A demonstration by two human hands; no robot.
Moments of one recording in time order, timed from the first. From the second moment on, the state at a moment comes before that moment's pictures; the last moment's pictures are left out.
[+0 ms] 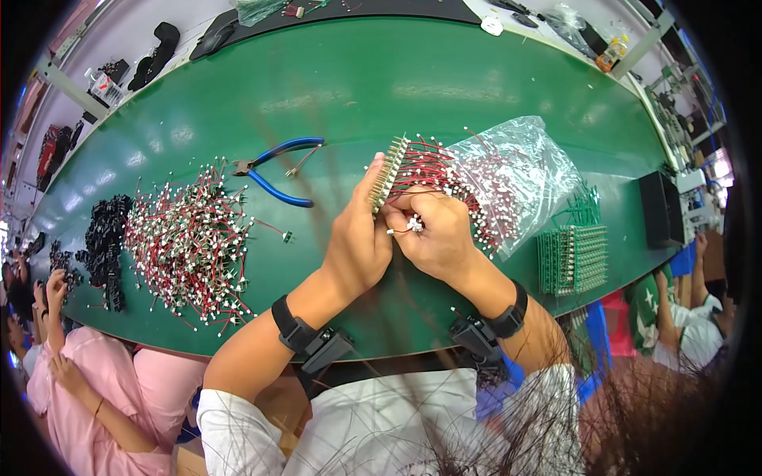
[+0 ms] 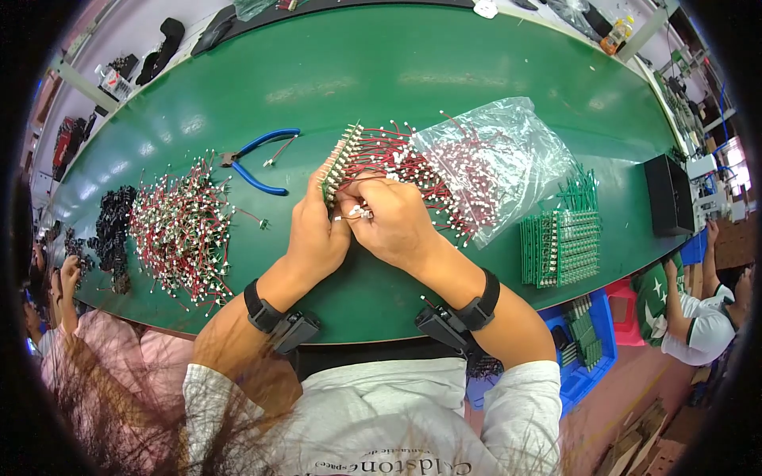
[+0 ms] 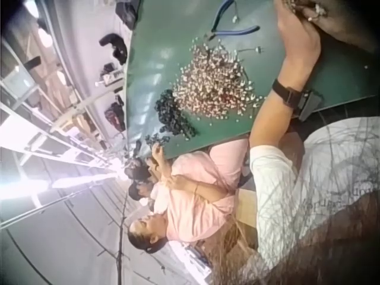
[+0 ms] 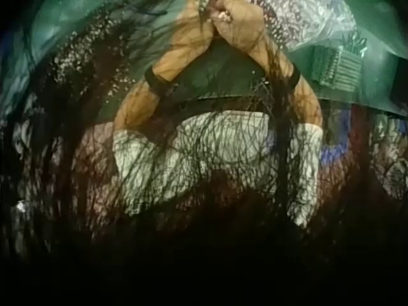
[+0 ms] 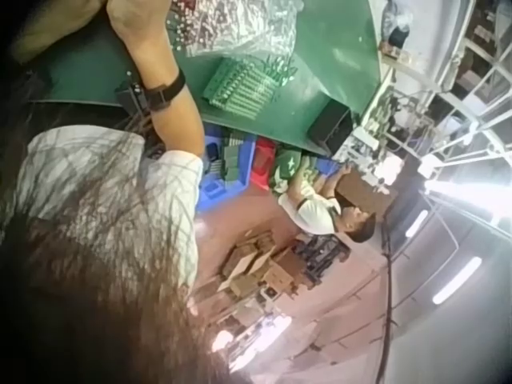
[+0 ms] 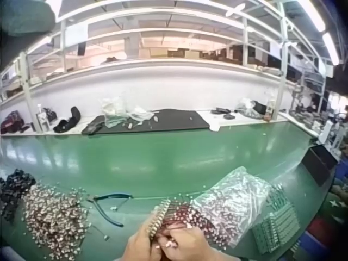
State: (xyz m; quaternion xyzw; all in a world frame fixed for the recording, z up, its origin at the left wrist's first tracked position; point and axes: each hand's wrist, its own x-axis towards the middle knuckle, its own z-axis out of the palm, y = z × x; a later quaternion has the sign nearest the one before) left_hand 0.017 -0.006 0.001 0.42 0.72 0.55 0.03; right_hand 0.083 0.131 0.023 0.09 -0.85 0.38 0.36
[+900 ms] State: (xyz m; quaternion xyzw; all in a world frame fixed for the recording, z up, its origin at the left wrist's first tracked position) left_hand -0.007 -0.001 -0.006 0.25 0.70 0.67 -0.02; right_hand 0.089 0.135 0.037 0.07 -0.85 0.49 0.17
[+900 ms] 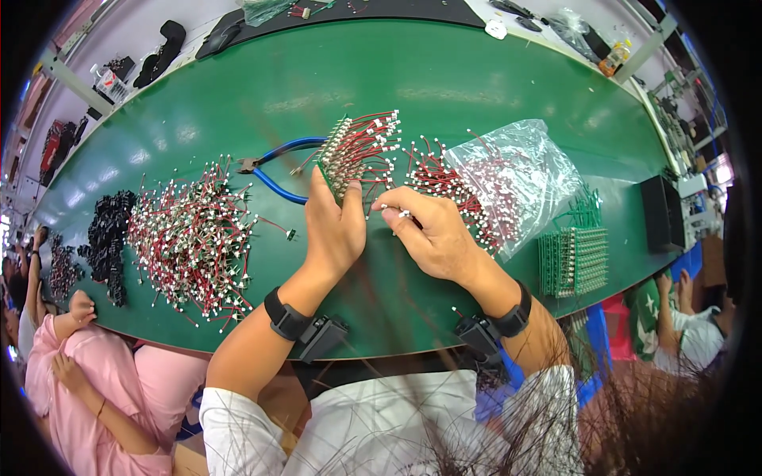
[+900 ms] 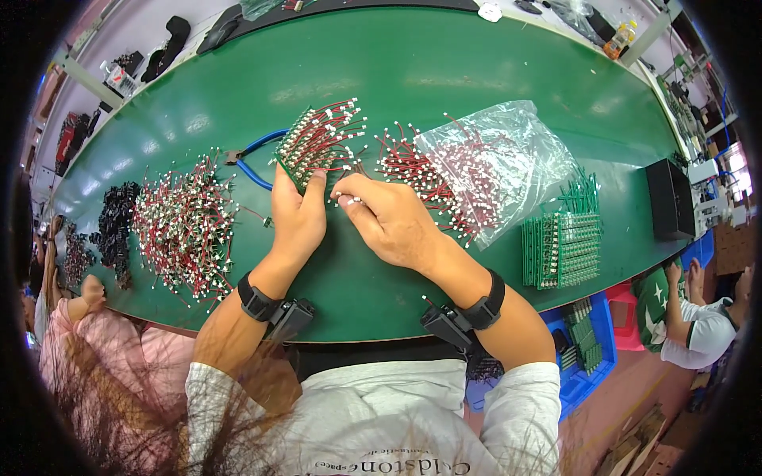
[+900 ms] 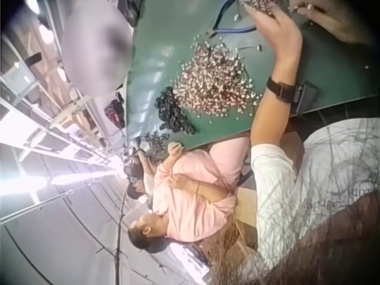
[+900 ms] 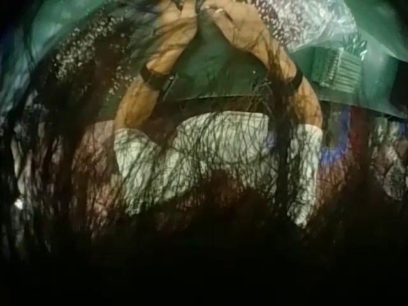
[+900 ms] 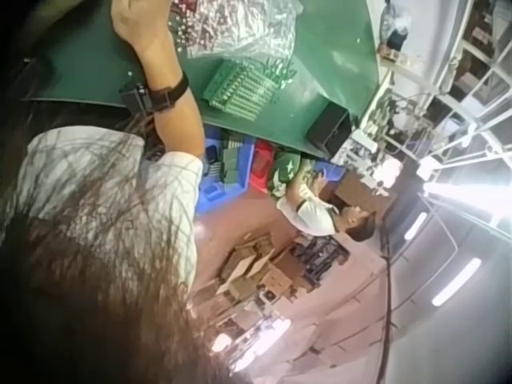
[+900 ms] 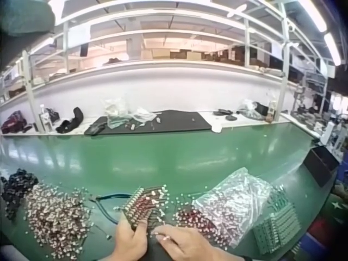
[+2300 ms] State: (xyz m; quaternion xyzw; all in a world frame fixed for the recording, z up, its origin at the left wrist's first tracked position) left_hand 0.014 -0.002 -0.002 0.40 0.73 0.55 -0.02; right_hand 0.089 0.120 0.032 0.04 -0.86 0.41 0.30
